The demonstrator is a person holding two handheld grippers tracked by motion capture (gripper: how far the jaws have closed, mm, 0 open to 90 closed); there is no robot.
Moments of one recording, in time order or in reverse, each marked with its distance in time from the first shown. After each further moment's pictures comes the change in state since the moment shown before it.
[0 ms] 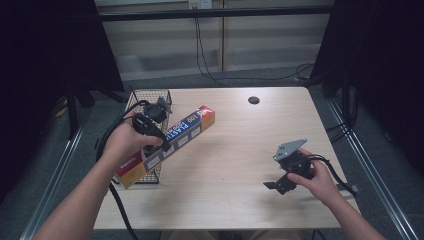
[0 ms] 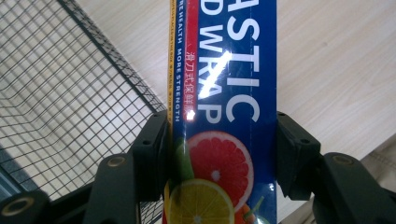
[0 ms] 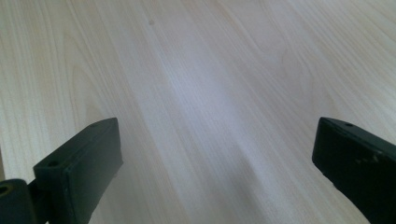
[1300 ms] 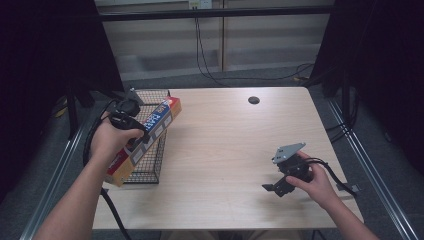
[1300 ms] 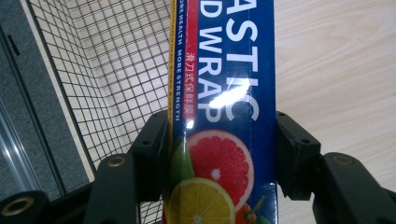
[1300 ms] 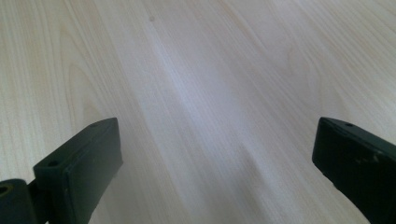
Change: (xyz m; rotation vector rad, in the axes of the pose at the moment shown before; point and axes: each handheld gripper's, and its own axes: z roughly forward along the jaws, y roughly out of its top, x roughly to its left) left arm 0.055 -0.026 -0.001 -0.037 0.078 -0.329; right arm 0.005 -0.005 0.006 -0.008 -0.019 -0.004
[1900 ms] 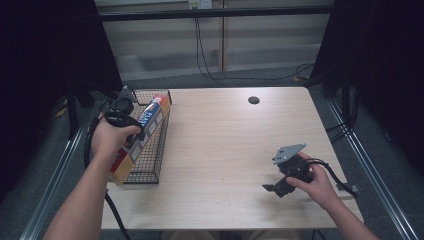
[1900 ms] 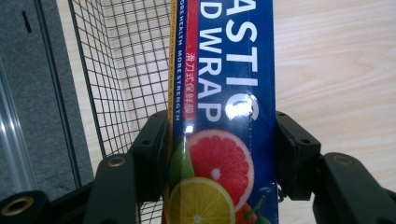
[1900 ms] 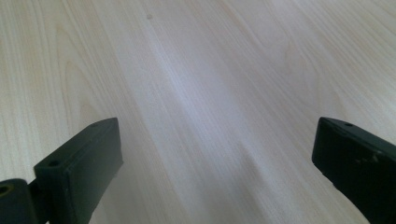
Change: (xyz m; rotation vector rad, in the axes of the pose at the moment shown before) left arm 0.016 0.001 0.007 -0.021 0.037 -0.150; right arm 0.000 -0.002 0.000 -0.001 -0.010 -0.005
